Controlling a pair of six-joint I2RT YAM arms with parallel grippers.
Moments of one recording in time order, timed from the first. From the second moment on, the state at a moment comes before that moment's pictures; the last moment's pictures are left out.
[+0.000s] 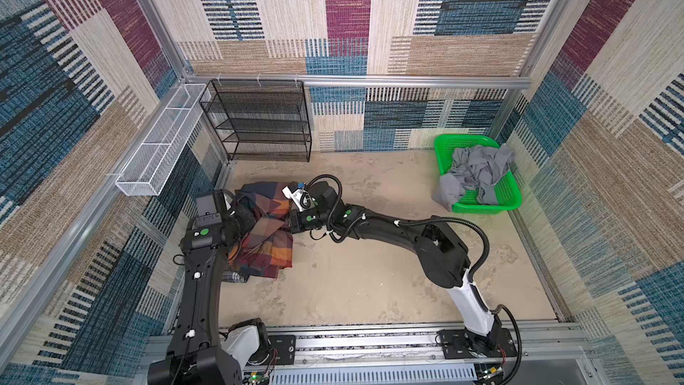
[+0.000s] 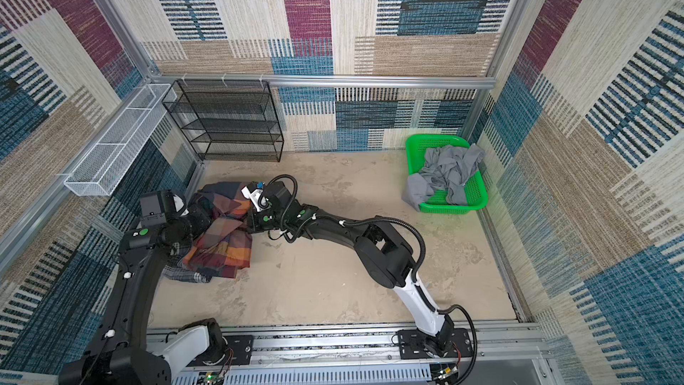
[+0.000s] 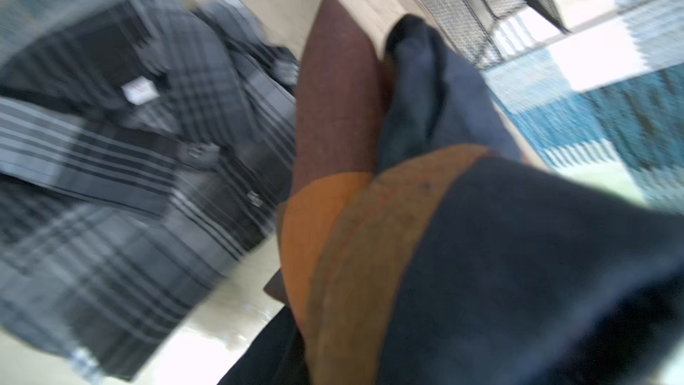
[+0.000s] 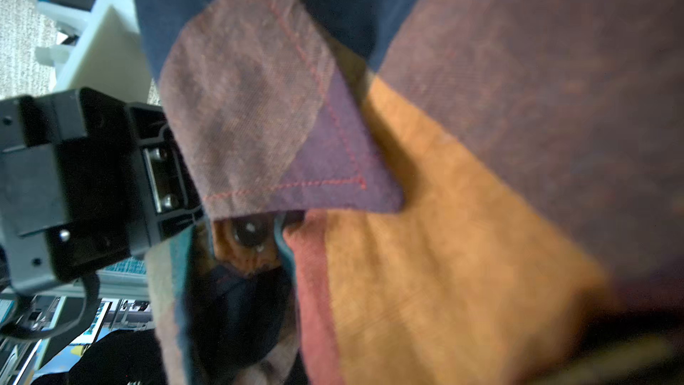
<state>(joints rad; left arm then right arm) 0.23 1.11 1.00 -0.74 0.12 -0.50 0.96 2.26 1.83 0.10 -0.59 0.78</state>
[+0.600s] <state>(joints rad) 0.33 1.41 1.12 -0.73 -0.27 -0.41 1.02 2.67 2.34 0.05 -0.45 0.89</state>
